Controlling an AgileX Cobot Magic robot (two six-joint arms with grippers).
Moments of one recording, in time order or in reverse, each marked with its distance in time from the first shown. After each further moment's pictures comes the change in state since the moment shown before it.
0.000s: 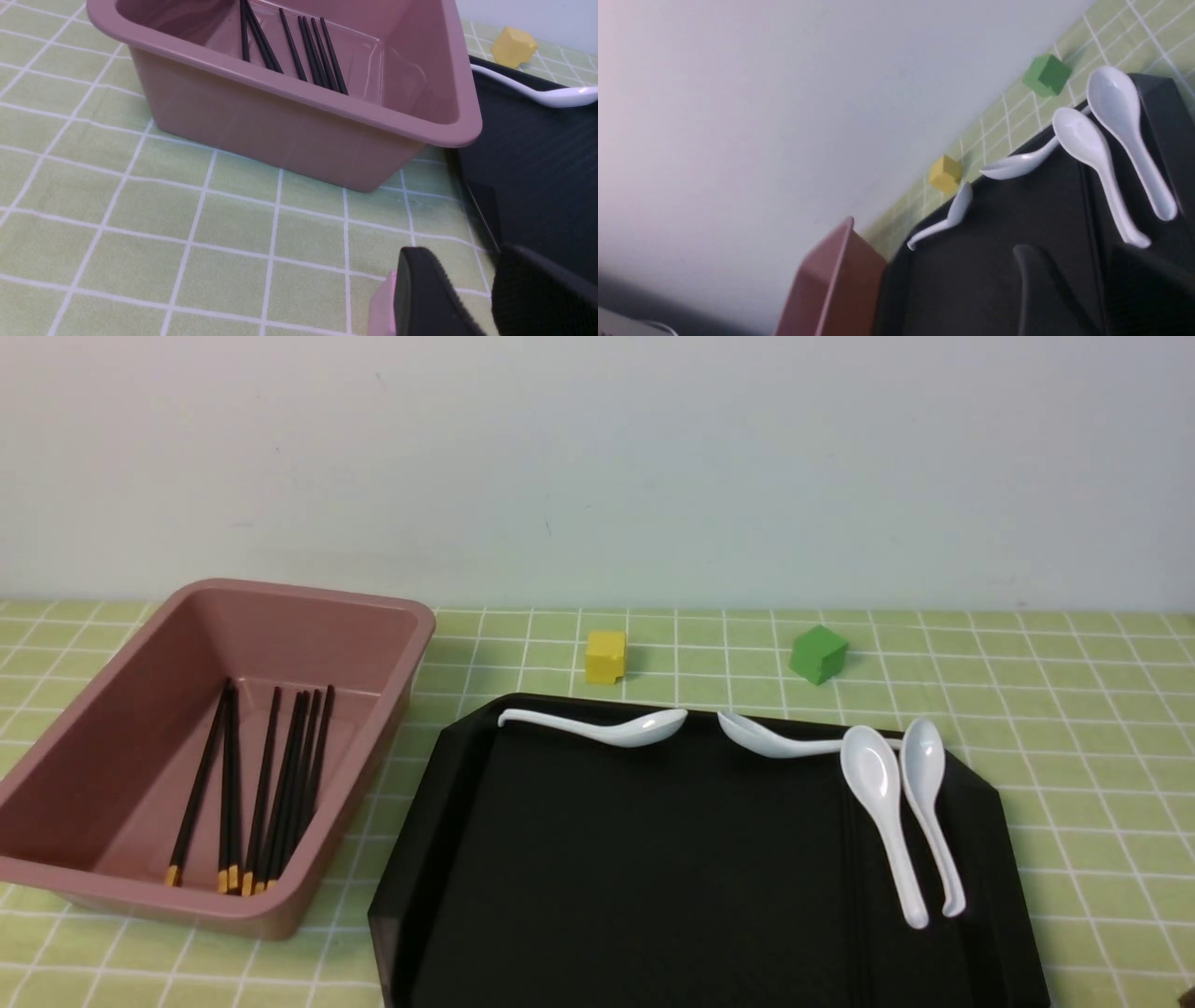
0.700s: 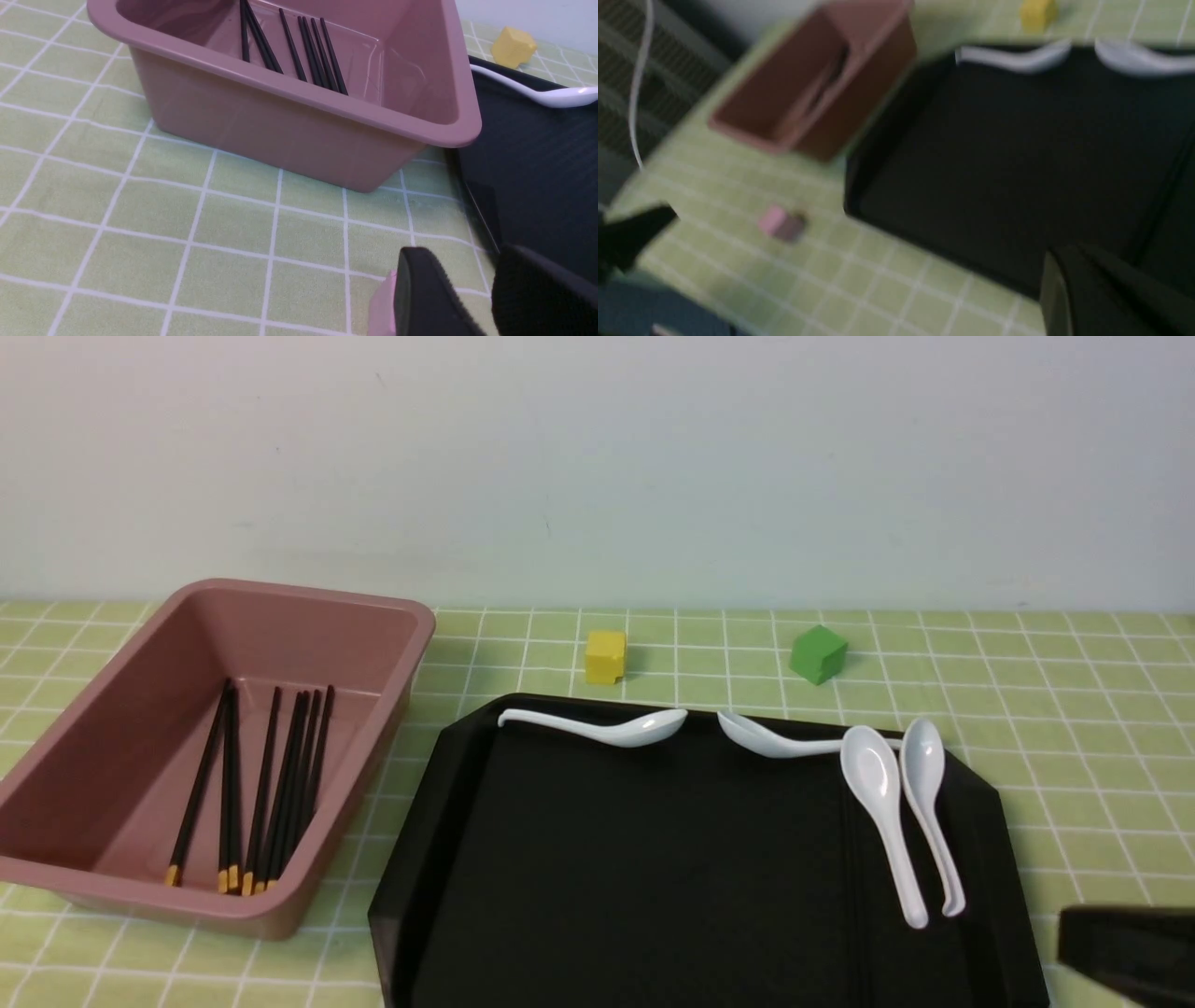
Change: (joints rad) right arm 0.000 0.712 -0.584 -0.154 0.616 -0.461; left arm 0.000 0.000 0.000 0.000 0.000 0.000
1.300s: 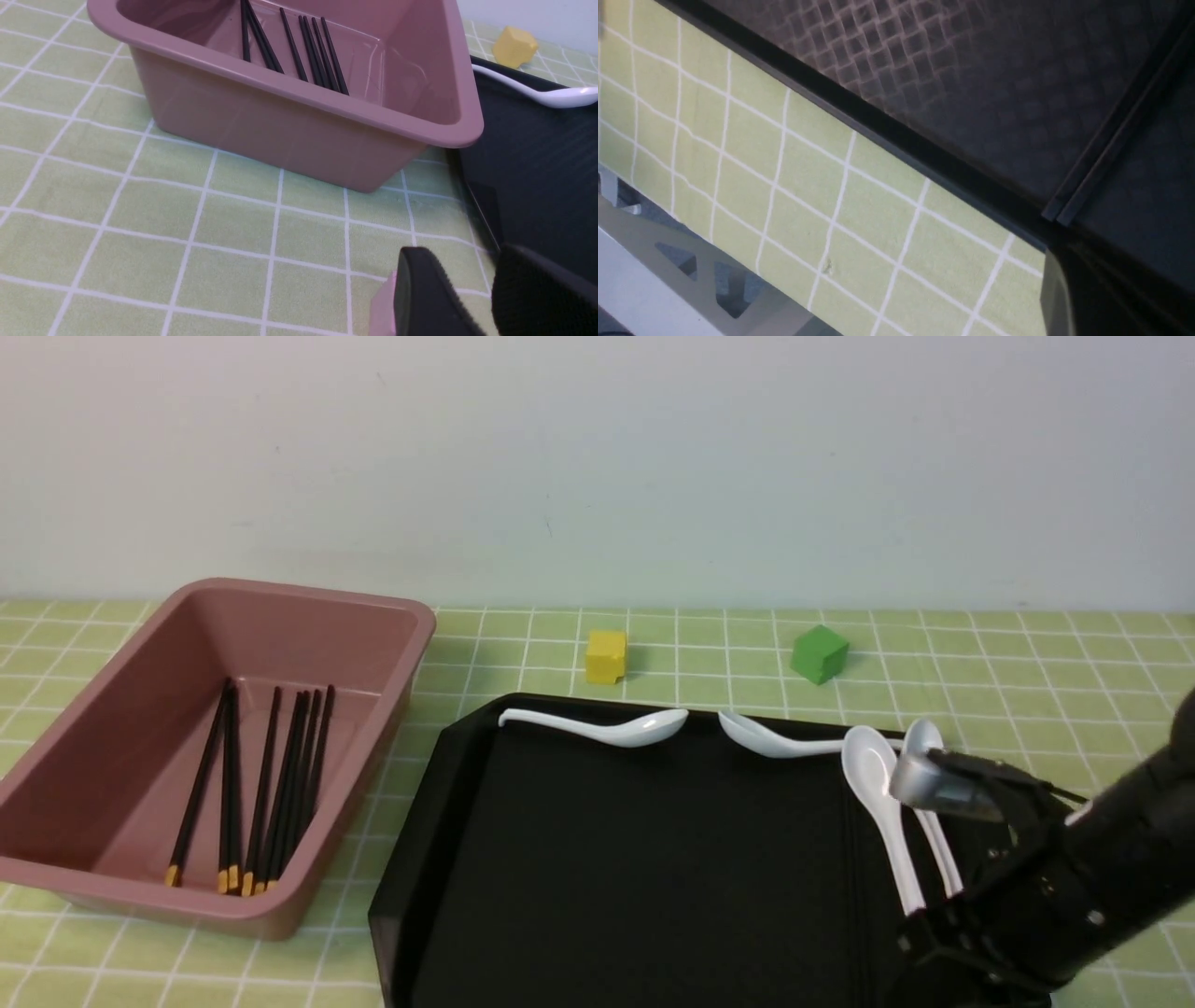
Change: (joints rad) right arm 0.122 0.853 -0.280 -0.183 0.056 0.033; left arm 0.000 0.000 0.000 0.000 0.000 0.000
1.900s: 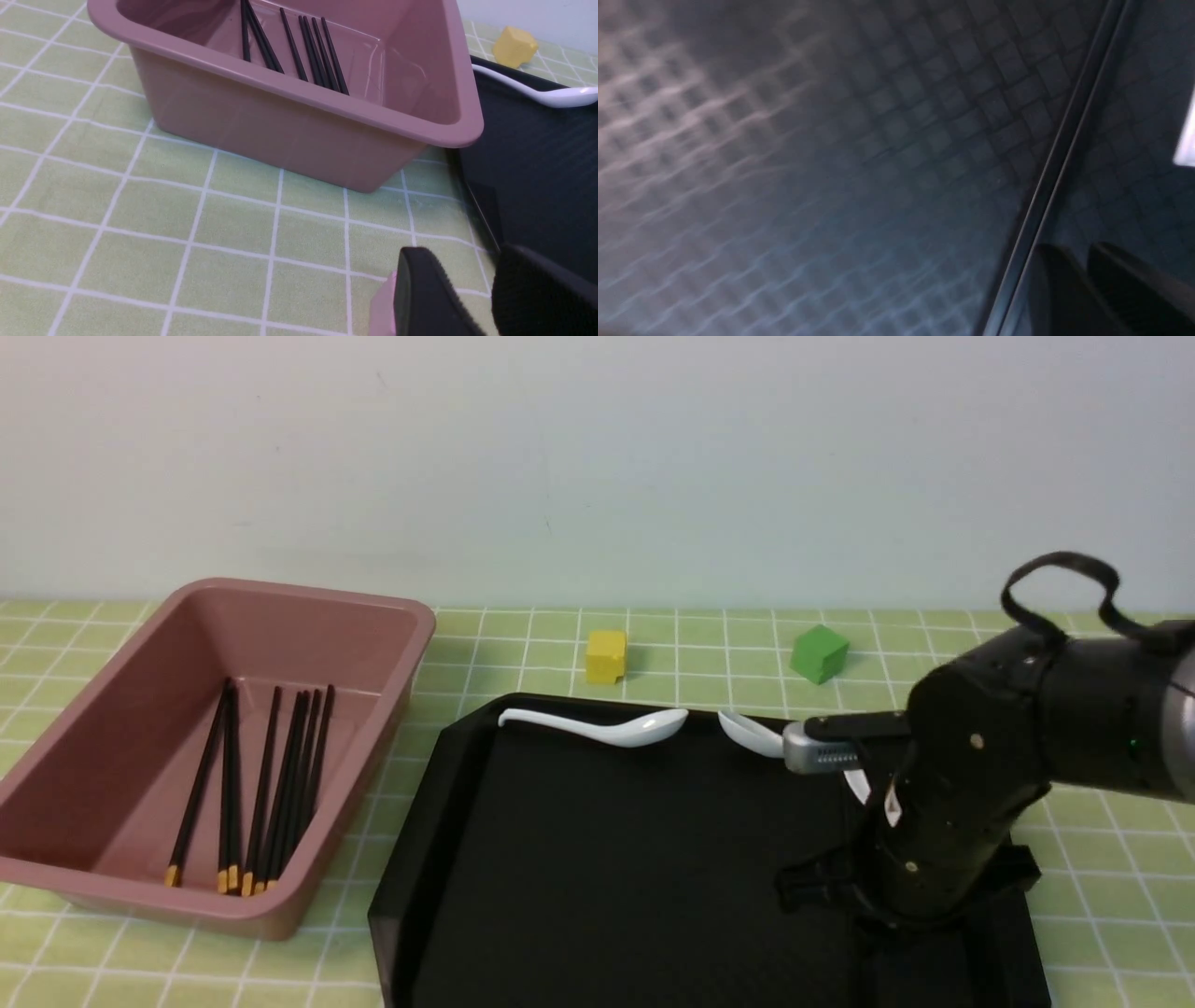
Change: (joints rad) right arm 0.293 0.216 -0.219 -0.666 -0.120 0.883; left arm 0.000 0.000 0.000 0.000 0.000 0.000
